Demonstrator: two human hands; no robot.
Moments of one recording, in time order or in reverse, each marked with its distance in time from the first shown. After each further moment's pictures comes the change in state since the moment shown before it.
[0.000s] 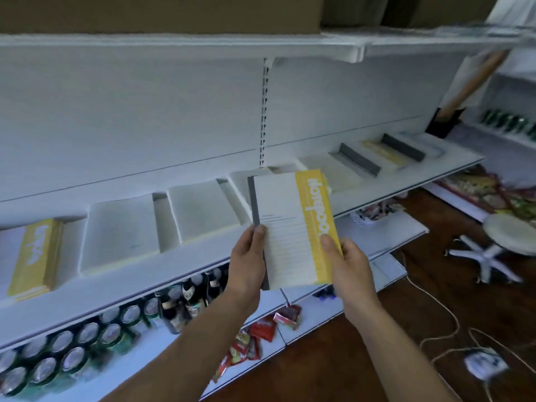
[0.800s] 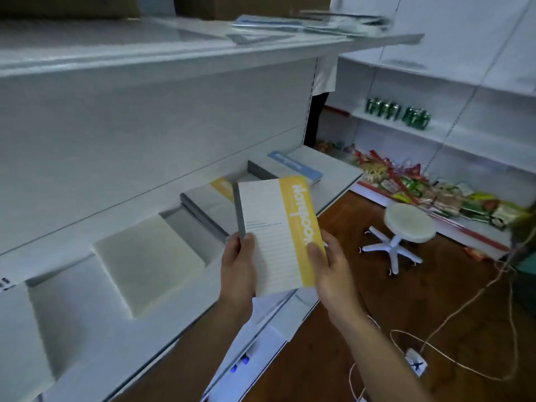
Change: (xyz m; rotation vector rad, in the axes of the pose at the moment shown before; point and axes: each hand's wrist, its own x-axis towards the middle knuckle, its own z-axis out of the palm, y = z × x) left_hand 0.234 -0.091 0.426 0.073 -0.183 -0.075; right_hand 0.360 0.049 -0.269 0.058 0.198 -0.022
